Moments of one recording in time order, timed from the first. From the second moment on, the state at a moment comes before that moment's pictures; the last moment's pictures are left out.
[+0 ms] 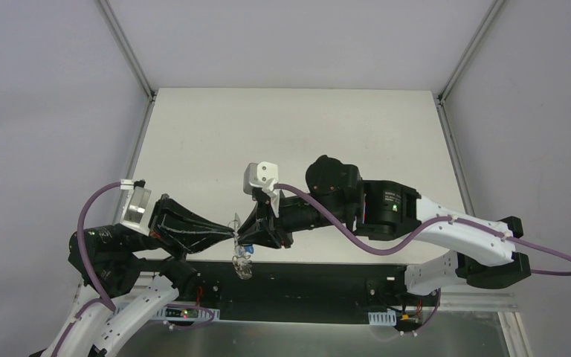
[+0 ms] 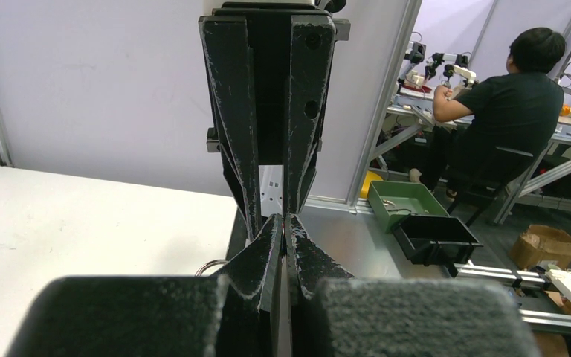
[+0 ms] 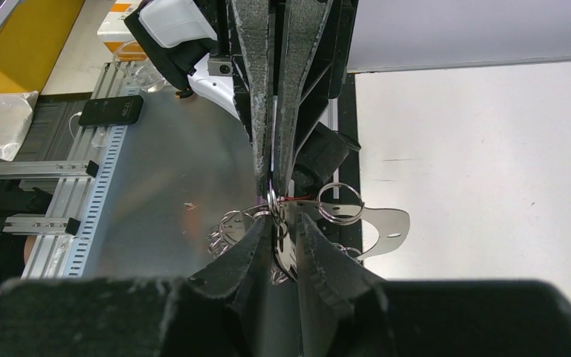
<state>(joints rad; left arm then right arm) -0.61 0.30 0.79 0.13 0.79 -0.66 1.43 1.36 1.70 -0.60 -0.25 0.07</state>
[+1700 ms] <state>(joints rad) -0.61 0.43 0.83 -0.09 0.95 -0.72 1.29 1.22 1.47 -0.71 -0.43 0.39</state>
